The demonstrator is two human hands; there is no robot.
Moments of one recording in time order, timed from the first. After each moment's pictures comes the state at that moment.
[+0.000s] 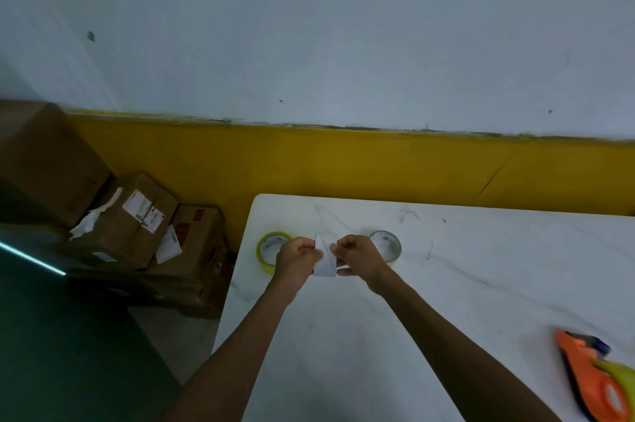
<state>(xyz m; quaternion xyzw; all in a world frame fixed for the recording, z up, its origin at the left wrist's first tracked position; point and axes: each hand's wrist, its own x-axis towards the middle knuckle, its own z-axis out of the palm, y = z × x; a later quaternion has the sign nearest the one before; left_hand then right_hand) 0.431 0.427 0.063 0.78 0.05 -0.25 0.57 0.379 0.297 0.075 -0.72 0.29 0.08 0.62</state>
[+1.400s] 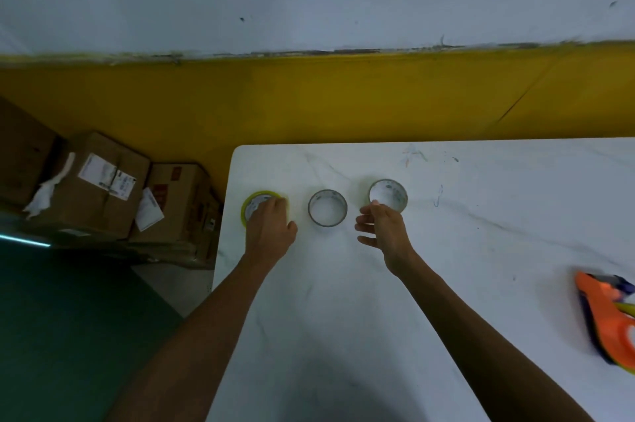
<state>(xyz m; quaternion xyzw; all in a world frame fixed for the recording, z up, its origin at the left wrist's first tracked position) 0.486 0.452 -0.036 0.95 -0.27 -0.08 0.11 0.365 0.263 0.009 -0.57 0.45 -0.01 0.69</state>
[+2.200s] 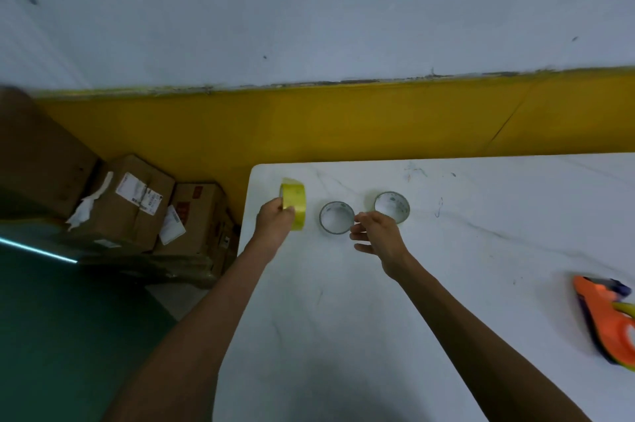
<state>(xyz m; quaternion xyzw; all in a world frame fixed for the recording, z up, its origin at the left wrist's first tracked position) 0.481 0.457 0.047 0.85 0.00 -0.23 0.47 0.355 0.293 0.048 -0.61 0.39 0.00 0.69</state>
